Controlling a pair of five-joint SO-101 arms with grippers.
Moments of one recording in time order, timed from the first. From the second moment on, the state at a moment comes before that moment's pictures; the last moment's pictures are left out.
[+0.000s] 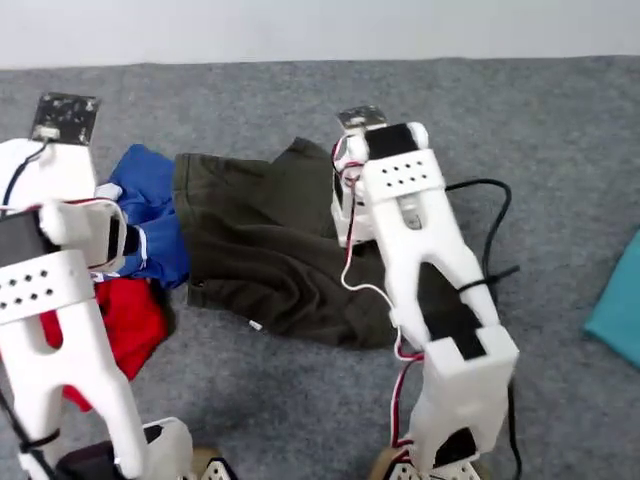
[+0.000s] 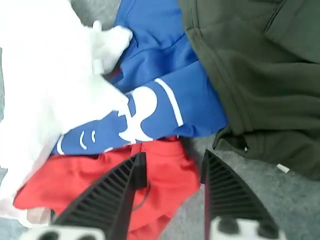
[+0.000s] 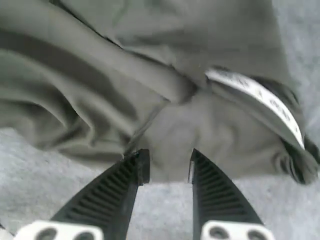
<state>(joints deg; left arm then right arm) -21.9 -22.9 8.5 93.0 -12.2 -19.8 23.0 -25.2 100.4 -5.2</state>
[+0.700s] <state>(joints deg) -22.2 -34.8 23.2 87.3 -12.4 -16.8 34.5 -30.5 100.4 -5.6</state>
